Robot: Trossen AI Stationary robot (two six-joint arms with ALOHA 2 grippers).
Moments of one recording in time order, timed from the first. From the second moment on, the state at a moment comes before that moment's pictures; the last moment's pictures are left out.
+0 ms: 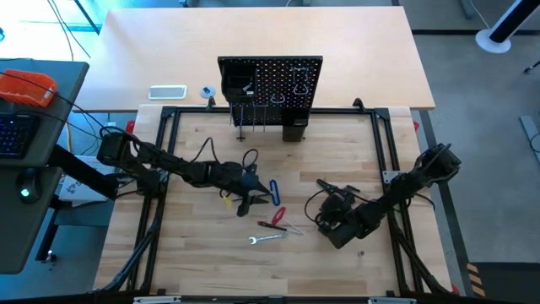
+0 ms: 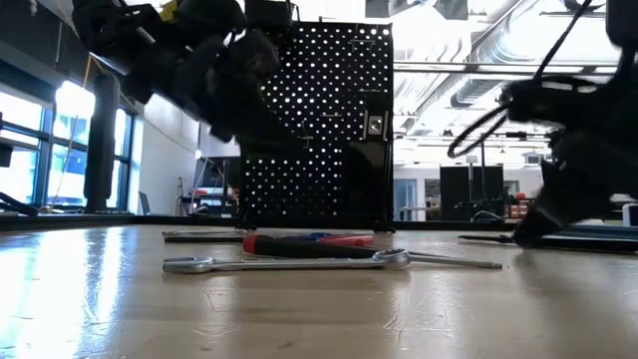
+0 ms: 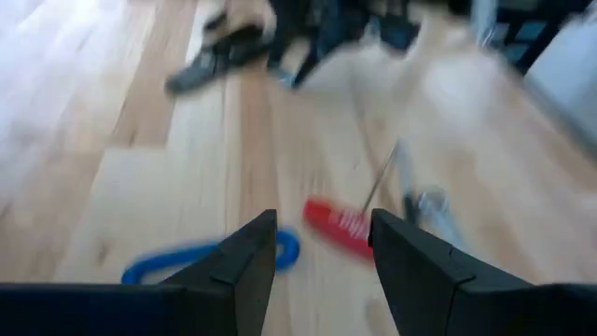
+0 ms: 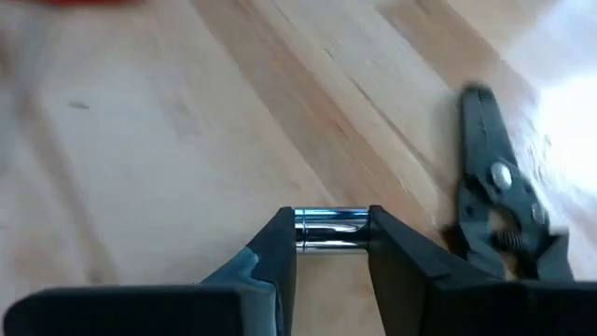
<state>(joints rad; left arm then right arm) -0.04 1.60 0.65 0.48 0.13 -0.07 0.62 1.64 0.70 -0.44 0.69 1.10</state>
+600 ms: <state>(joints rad) 0.09 1.60 0.65 0.95 0.38 -0.44 0.59 1.52 0.97 -0.38 1.05 0.14</state>
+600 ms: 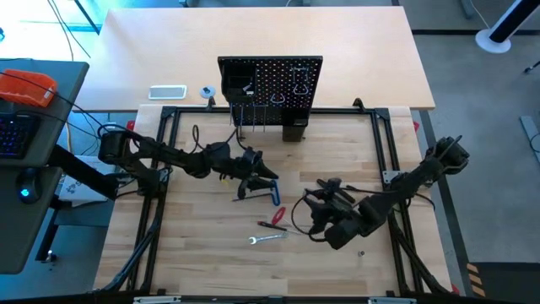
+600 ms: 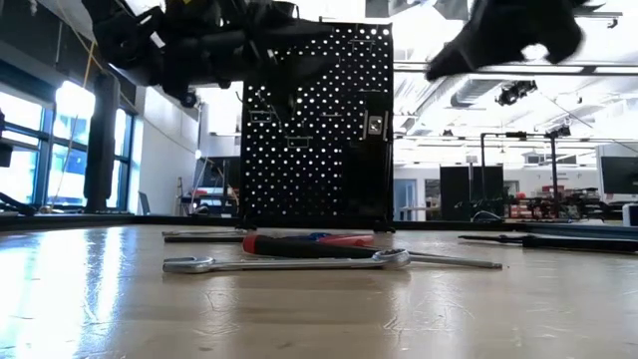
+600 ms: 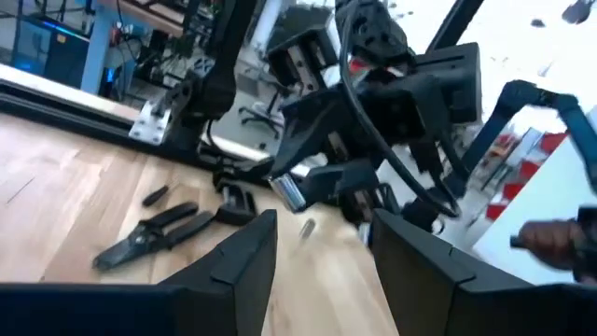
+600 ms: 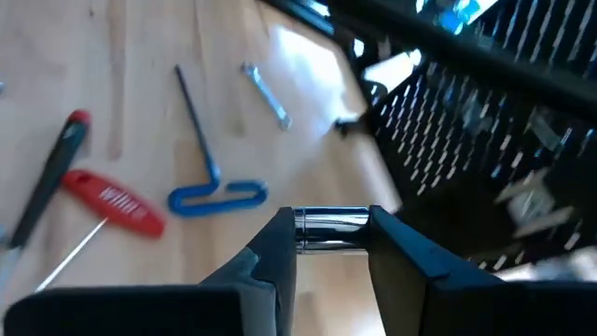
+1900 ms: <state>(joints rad) 0.10 1.60 0.71 1.03 0.42 -0.54 0.33 1.52 1.00 0.23 0.67 -0.66</state>
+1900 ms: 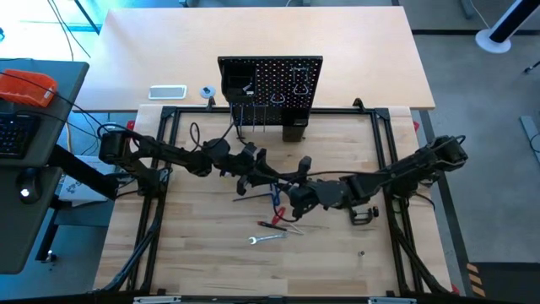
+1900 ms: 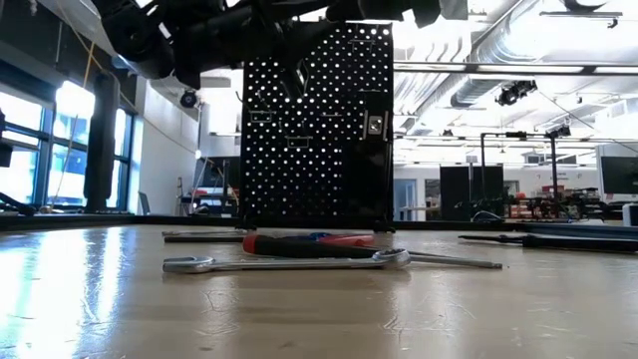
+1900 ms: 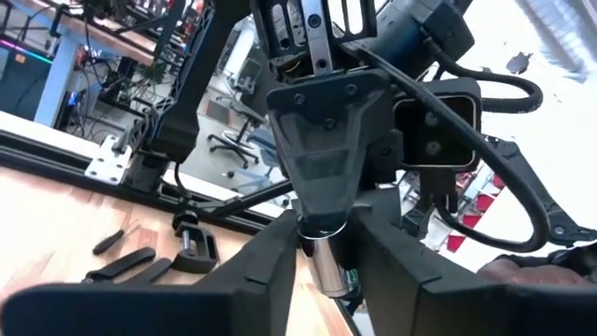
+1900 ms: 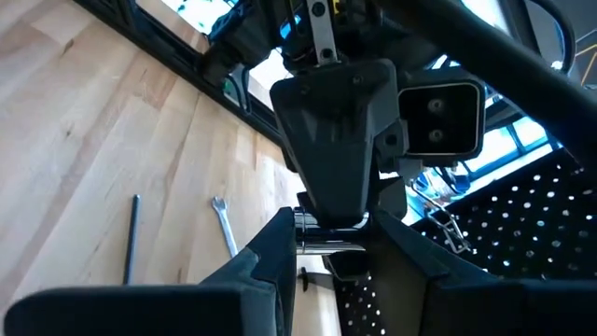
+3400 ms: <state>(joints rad) 0.13 1.39 0.72 0.61 0.43 -0.26 0.46 1.42 1.00 0.18 1.15 -0.71</state>
